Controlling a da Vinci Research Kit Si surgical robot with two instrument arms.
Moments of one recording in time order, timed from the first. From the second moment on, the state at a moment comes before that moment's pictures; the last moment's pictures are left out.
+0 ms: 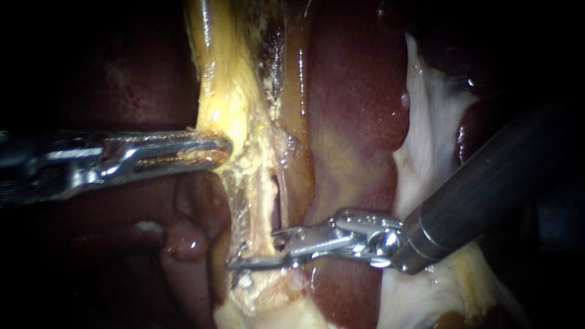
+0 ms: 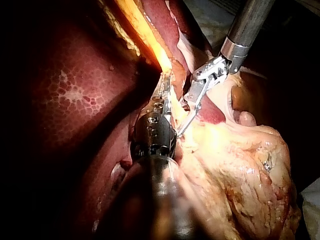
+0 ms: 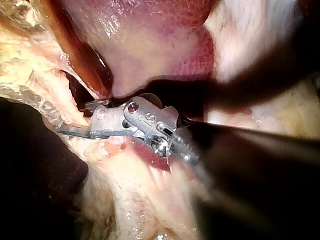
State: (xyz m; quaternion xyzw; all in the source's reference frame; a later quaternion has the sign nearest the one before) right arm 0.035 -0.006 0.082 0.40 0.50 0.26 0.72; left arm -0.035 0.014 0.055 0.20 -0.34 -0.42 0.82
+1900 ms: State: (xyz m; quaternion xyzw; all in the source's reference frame) right arm 0.021 0.005 0.066 0.20 0.65 0.09 0.73; left arm -0.035 0.013 0.065 0.22 -0.34 -0.45 0.80
